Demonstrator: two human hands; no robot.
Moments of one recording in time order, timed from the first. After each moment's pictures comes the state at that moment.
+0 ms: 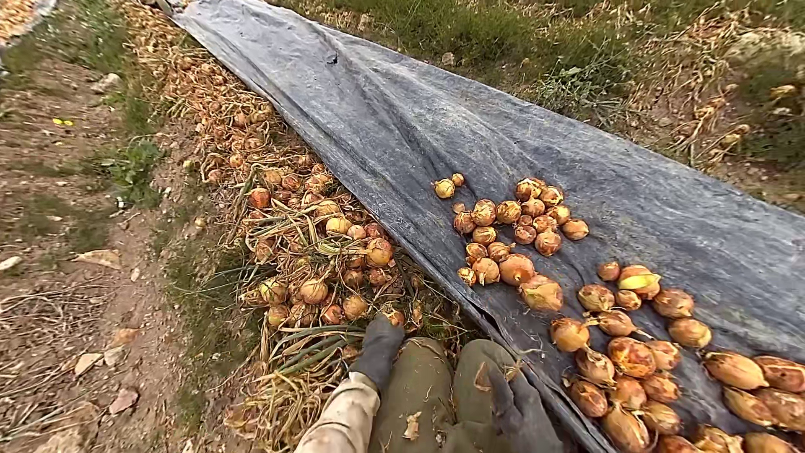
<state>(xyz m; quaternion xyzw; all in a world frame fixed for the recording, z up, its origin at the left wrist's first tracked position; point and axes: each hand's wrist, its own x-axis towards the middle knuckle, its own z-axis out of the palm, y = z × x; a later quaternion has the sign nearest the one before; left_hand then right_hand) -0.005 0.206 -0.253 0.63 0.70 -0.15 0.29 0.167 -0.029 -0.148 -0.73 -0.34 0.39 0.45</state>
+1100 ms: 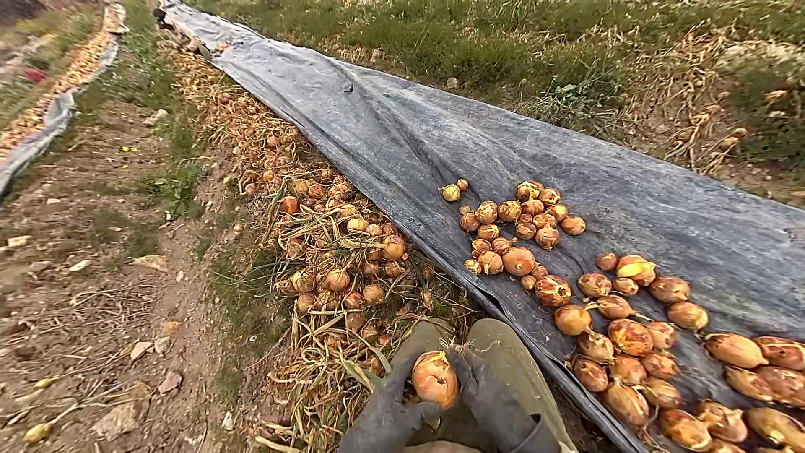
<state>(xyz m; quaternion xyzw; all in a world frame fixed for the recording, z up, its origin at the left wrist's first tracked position) -0.097 0.022 -0.109 0.67 0.45 0.14 0.58 0.114 -0.035 -0.137 -0.69 -0.49 0.43 0.31</state>
